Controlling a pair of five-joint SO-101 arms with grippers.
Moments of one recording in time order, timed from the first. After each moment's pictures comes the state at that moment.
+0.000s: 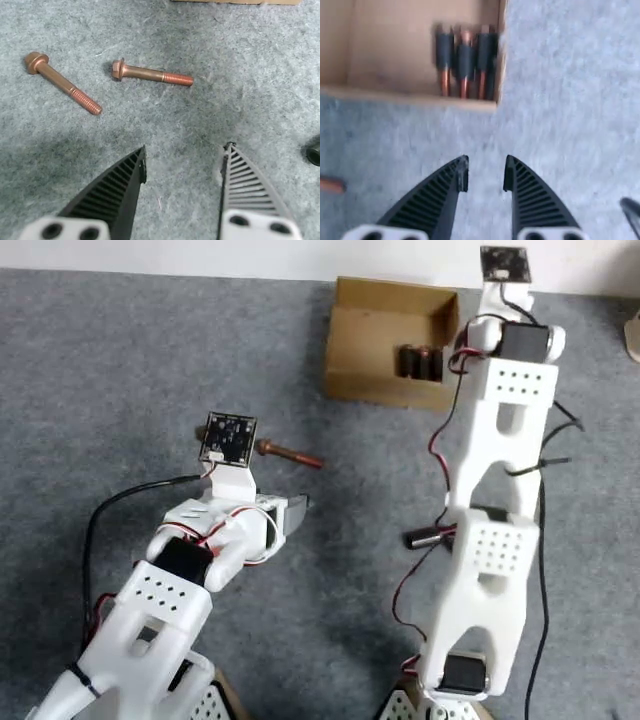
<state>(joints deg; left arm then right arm) 16.0 -49.1 64.9 38.5 17.5 2.4 41.3 -70.3 100.1 10.0</state>
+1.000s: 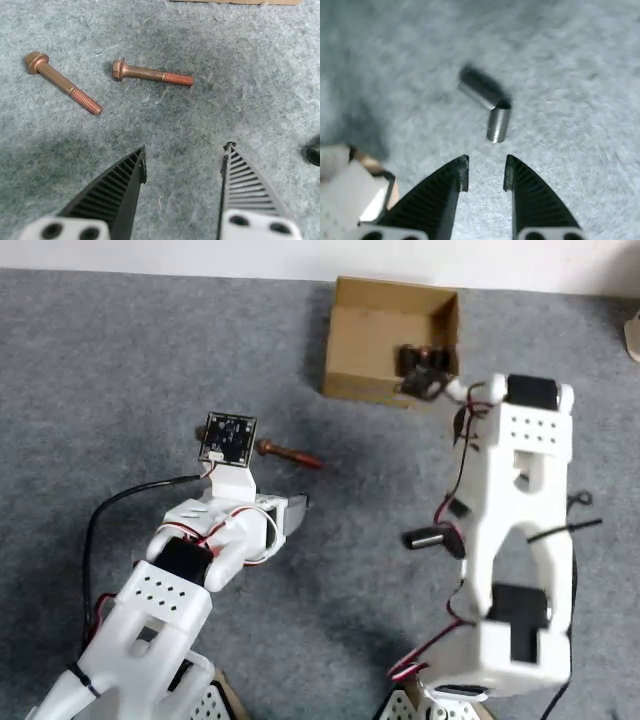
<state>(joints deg) 16.0 -49.1 64.9 38.5 17.5 3.6 -2.0 -1.2 100.0 64.7</state>
